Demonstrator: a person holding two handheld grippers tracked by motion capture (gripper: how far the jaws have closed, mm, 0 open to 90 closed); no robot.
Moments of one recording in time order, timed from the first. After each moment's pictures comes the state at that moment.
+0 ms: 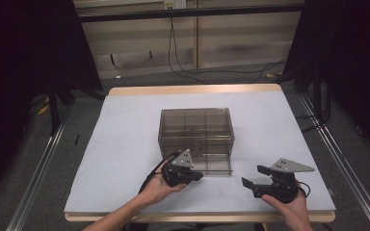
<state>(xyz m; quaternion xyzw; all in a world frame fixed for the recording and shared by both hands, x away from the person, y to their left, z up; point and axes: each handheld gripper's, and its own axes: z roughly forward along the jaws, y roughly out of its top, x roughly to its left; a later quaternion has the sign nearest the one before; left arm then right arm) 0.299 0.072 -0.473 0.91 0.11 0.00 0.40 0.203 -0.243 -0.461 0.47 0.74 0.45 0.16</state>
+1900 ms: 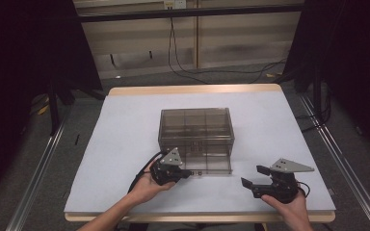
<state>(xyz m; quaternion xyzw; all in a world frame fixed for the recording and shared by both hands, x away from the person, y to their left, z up) 0.305 0.102 -0.472 0.91 0.13 0.02 0.39 0.202 -0.241 -0.460 0.47 0.74 0.45 0.16</state>
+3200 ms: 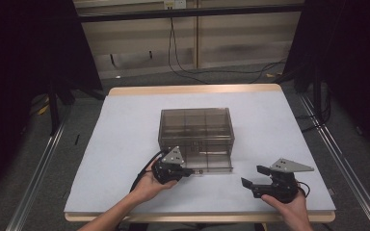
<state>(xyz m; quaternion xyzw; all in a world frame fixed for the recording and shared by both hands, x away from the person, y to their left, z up) 0.307 0.097 -0.472 0.91 0.14 0.03 0.39 0.203 -0.242 -0.461 0.47 0.74 0.45 0.16</state>
